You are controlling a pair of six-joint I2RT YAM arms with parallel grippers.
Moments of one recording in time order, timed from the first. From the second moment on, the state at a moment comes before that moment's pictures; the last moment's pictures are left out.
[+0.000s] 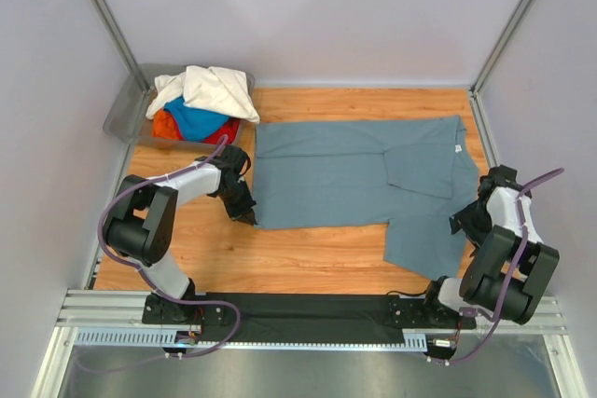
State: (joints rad) left arm -0.36 1.67 0.93 -0.65 0.21 -0.77; right arm -0.48 1.31 0.81 -0.92 0.19 0.62
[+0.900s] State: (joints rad) left arm -0.35 1.61 0.92 -0.65 0.17 -0.73; right arm -0.49 1.37 0.70 -0.74 0.16 0.70
